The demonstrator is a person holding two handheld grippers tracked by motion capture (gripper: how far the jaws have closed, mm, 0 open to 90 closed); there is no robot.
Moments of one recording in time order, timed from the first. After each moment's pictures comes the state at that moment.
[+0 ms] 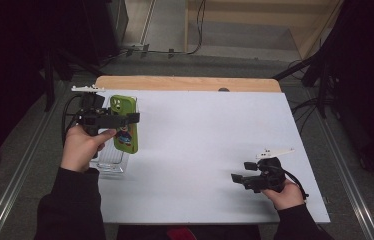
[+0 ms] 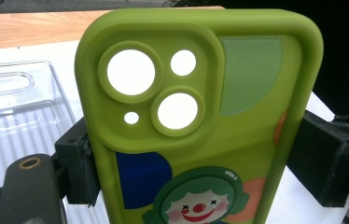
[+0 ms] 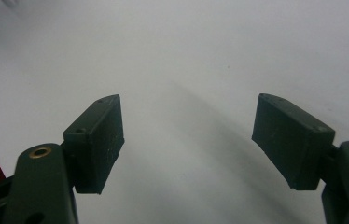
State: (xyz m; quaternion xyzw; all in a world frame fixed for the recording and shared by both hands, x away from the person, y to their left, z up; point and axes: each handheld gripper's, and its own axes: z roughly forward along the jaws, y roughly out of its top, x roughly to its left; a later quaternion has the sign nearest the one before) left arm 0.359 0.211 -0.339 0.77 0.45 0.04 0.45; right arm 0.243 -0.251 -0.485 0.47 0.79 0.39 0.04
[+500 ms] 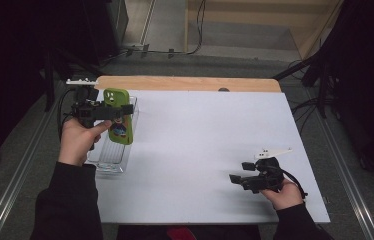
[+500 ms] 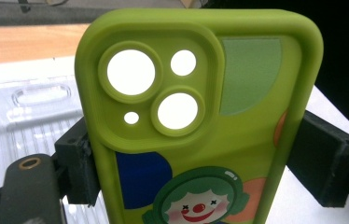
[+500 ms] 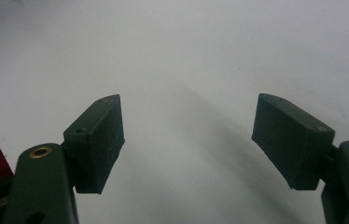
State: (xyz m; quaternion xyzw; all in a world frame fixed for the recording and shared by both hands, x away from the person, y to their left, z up) left arm 0.381 0.223 -0.338 0.75 0.47 0.07 0.46; right arm 0.243 -0.247 -0.484 0.46 0.80 0.39 0.03
